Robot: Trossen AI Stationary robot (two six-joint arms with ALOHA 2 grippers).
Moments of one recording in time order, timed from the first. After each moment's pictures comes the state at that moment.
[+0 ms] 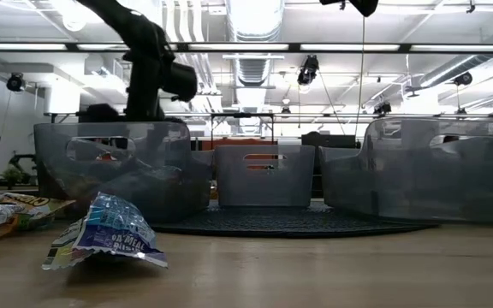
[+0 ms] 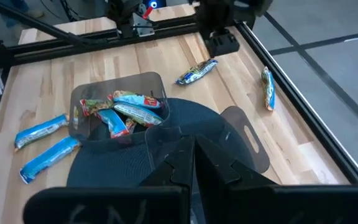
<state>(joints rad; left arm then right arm) 0.65 1.64 1.21 -1.09 -0.13 -0.93 0.02 1.18 1.30 -0.72 0.18 0.21</state>
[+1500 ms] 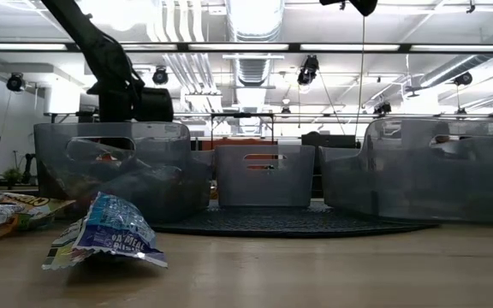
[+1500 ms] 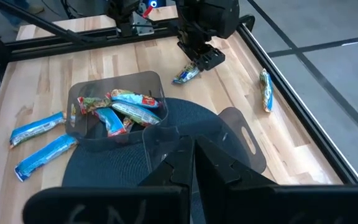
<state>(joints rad) 0.65 1.56 0.78 -0.61 -0.19 -1.21 0.02 1.18 1.30 -0.72 0.19 0.18</state>
